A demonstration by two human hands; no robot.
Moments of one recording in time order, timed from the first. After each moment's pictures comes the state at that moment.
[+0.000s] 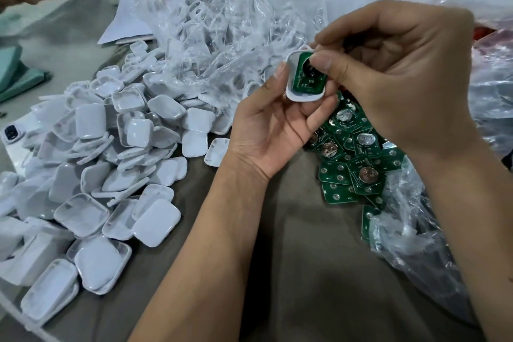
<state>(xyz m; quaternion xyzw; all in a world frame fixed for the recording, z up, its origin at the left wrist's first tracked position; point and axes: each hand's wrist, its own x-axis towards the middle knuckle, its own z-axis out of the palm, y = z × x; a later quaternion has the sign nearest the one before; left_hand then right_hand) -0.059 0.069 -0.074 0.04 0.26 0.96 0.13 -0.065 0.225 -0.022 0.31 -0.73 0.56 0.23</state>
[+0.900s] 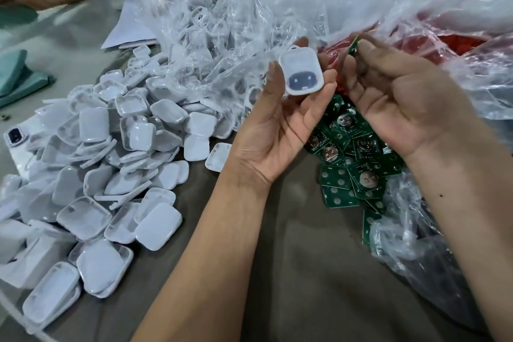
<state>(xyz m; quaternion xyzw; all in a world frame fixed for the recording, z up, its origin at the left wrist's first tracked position) -0.056 0.075 -0.063 0.07 0.13 0.98 0.16 -0.086 0.237 -0.035 0.00 -0.40 0.91 -0.09</state>
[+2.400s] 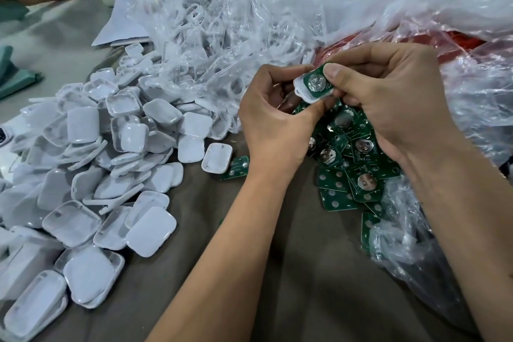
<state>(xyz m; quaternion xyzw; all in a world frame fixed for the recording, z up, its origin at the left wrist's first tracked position) -0.062 0.096 -0.082 0.00 0.62 0.74 -0.27 -0.083 0.225 -0.043 0.10 -0.70 0.69 0.11</state>
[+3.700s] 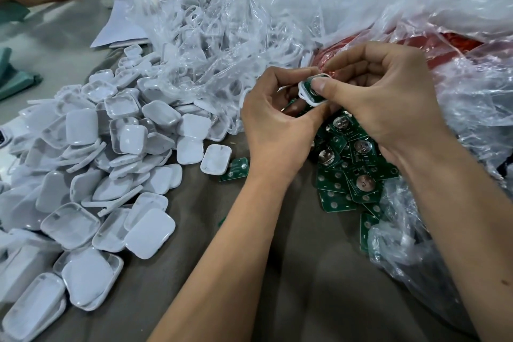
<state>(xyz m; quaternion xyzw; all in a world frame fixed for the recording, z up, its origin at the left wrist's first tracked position) -0.058 0.096 -0.080 0.01 0.63 0.74 -0.23 -0.083 0.228 -0.044 0.11 -0.77 0.61 0.13</state>
